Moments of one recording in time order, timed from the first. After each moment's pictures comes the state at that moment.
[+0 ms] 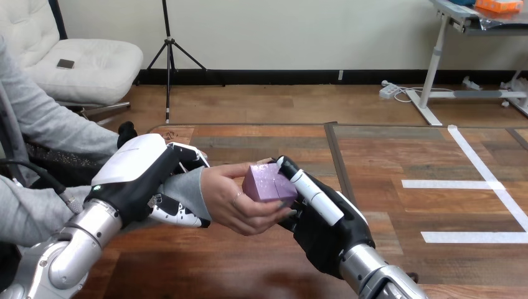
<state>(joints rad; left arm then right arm) -0.18 0.57 -0.12 0.25 0.51 -0.36 -0.14 -0.01 0.06 0.05 -0.14 0.56 0.54 0.08</state>
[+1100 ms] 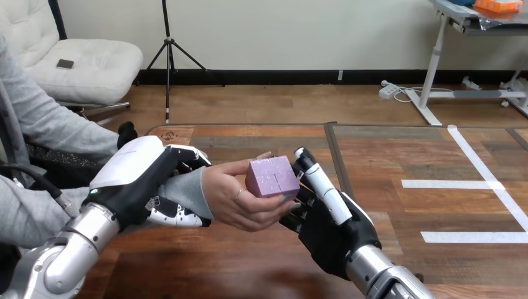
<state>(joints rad) -0.16 0.58 -0.11 0.22 0.47 -0.37 -0.15 -0.01 0.05 0.00 -0.14 0.56 0.57 0.11</state>
